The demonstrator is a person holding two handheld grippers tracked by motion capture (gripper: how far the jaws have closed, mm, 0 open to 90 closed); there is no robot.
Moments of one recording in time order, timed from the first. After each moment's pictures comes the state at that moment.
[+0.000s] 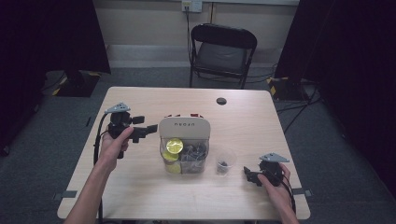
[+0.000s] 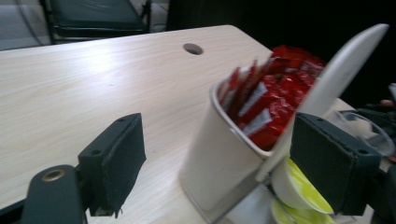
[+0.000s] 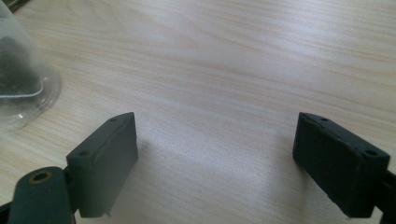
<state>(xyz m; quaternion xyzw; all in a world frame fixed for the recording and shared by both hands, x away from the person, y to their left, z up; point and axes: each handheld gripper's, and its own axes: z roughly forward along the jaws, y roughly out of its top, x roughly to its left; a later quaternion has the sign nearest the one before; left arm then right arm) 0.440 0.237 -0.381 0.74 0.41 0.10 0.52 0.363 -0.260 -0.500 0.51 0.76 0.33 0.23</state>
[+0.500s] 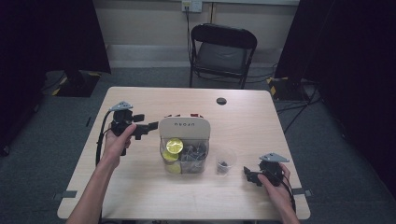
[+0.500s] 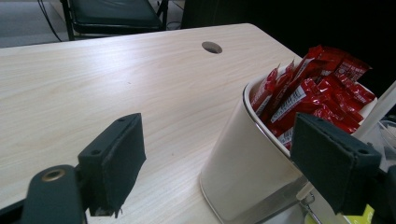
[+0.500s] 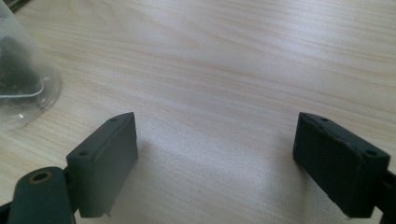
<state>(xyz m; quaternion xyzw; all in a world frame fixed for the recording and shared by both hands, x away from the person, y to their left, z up) 0.455 0.233 -0.392 0.74 0.42 0.11 0.51 0.363 -0.260 -0.500 0.51 0.76 0.33 0.23</state>
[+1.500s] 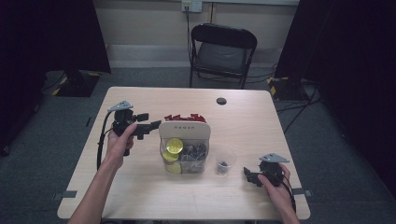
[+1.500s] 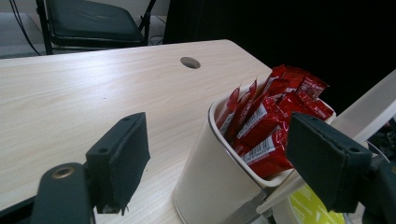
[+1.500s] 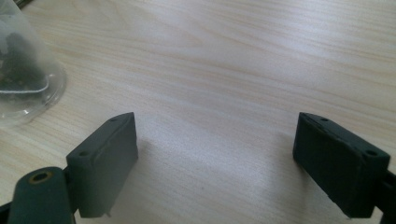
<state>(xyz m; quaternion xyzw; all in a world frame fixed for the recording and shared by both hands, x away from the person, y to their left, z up) 0.448 0.227 -0.384 0.72 0.41 0.10 0.55 0.362 -0.261 -0.500 0.51 0.76 0.33 0.23</state>
